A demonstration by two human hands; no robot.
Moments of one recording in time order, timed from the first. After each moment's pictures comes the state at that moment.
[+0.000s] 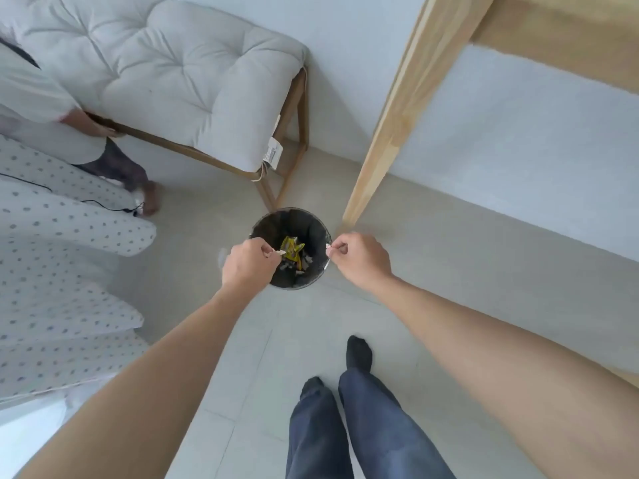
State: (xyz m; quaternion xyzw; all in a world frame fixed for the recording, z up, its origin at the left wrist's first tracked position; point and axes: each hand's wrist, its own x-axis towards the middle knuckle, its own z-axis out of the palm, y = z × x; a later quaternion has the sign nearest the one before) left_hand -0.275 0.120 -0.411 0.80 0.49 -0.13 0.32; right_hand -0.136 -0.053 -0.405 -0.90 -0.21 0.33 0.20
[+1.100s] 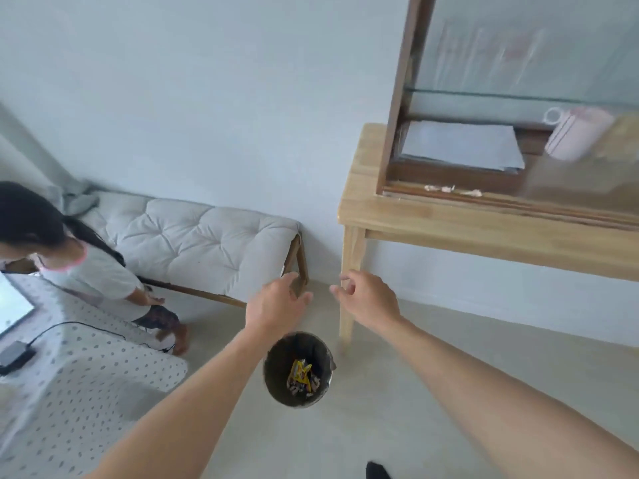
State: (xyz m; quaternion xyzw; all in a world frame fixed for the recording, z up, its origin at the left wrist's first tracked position) left_hand -0.212 0.097 -0.140 0.91 0.33 -0.01 0.26; right_hand -0.097 -0.072 -0.152 -0.91 -0.25 0.17 0.30
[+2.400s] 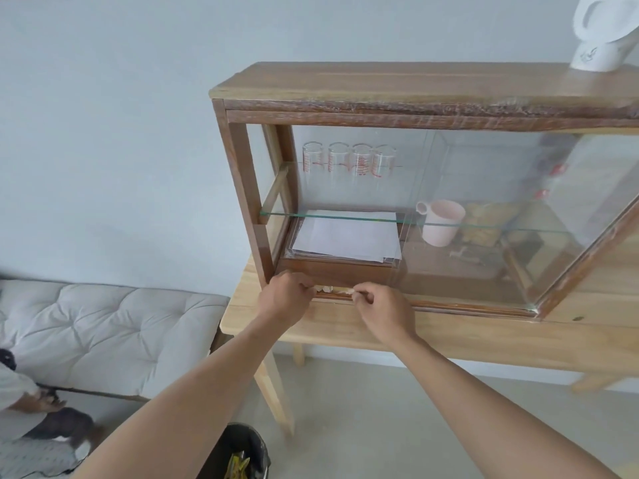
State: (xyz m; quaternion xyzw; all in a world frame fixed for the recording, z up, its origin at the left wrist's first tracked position) left_hand 0.061 -0.033 -0.021 0.94 0.21 0.06 0.26; right_hand 0.123 -0.235 -0.048 -0.93 -0.13 0.02 0.34
